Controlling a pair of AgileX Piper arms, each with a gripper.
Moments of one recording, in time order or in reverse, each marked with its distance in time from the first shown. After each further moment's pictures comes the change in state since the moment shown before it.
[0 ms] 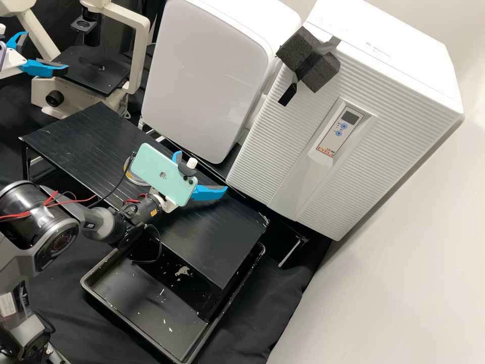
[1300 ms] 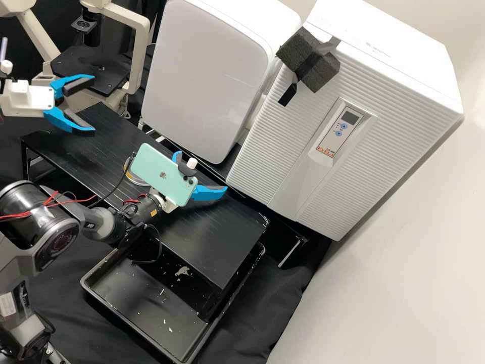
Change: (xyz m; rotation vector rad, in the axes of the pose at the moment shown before) left arm -0.050 0.003 0.160 0.065 -0.791 -0.062; right arm 0.000 0.000 0.000 0.000 0.000 0.000
